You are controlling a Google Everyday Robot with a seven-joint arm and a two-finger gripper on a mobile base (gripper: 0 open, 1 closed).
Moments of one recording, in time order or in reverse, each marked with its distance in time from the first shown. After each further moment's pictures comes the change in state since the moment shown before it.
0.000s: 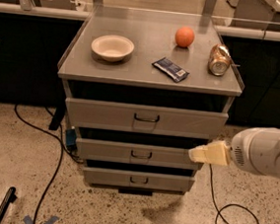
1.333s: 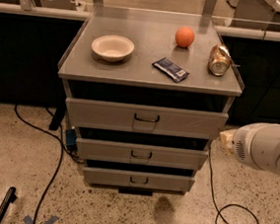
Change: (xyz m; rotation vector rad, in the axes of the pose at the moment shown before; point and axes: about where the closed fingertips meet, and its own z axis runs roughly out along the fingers) arm -0.017 -0.008 0.000 0.033 -0.072 0.040
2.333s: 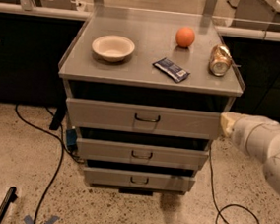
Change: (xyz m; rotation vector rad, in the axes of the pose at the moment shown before) arm -0.034 -0.038 0.053 0.033 -0.277 0.103
